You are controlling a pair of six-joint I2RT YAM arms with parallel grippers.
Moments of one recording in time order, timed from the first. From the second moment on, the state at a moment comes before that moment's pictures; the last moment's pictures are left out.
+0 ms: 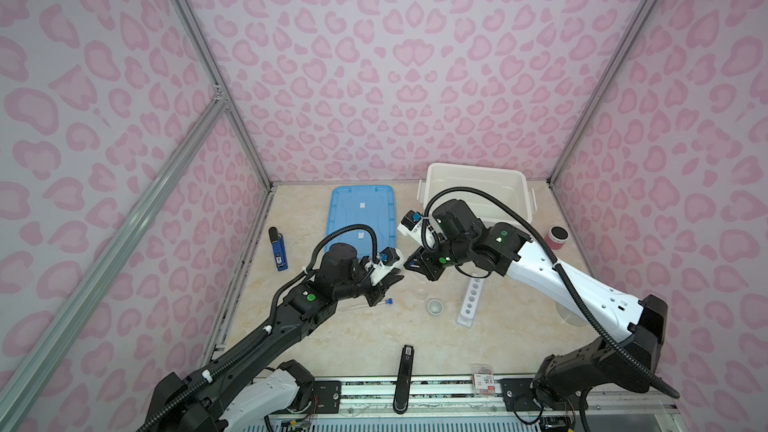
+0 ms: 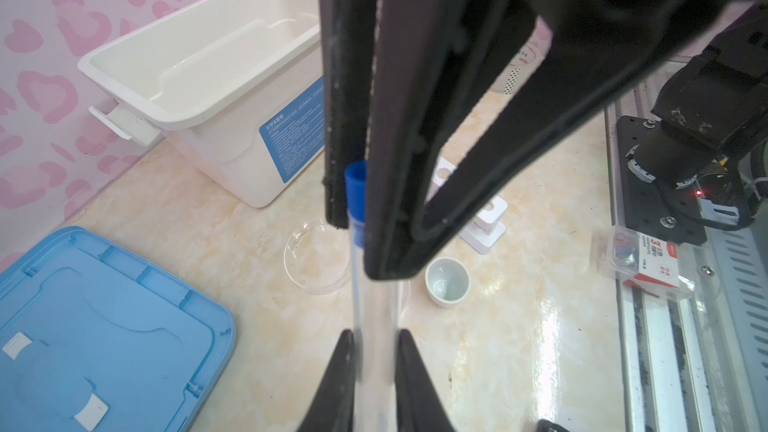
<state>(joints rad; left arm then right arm) -0.63 1.01 0.70 -0.18 0.44 0.32 0.82 1.49 1.46 -0.80 -0.32 0.07</state>
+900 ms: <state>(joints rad) -0.62 0.96 0.69 -0.16 0.37 0.30 0.80 1.38 1.52 -1.04 -0.11 0.06</state>
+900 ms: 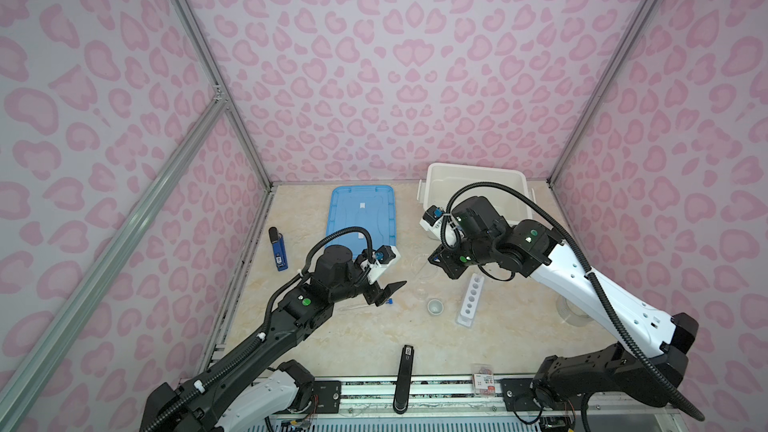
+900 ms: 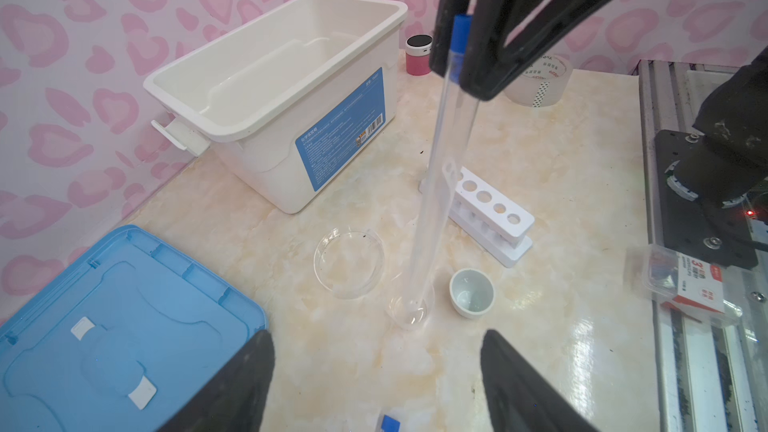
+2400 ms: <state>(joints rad) -0.60 0.99 0.68 -0.09 0.48 0.21 0.58 1.19 1.16 -1.01 0.18 0.19</state>
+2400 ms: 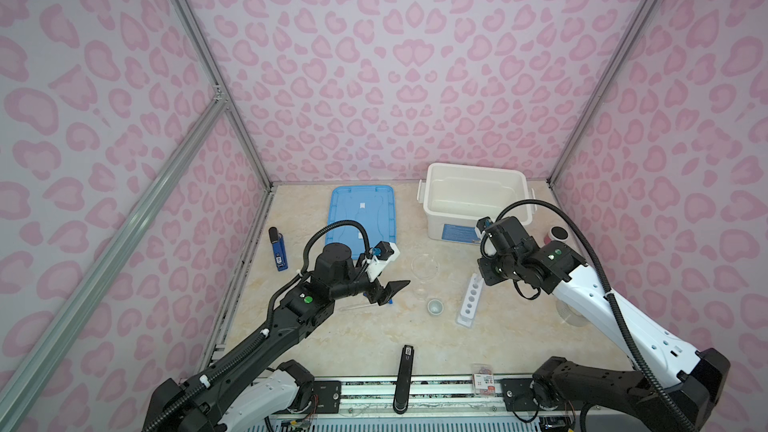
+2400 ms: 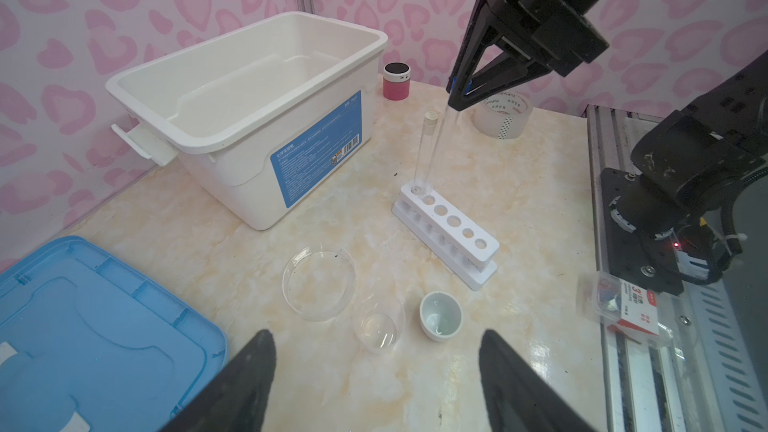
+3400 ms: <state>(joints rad) -0.60 1.00 0.68 -0.09 0.50 0.21 0.58 1.22 1.07 -0.95 0.17 0.20</state>
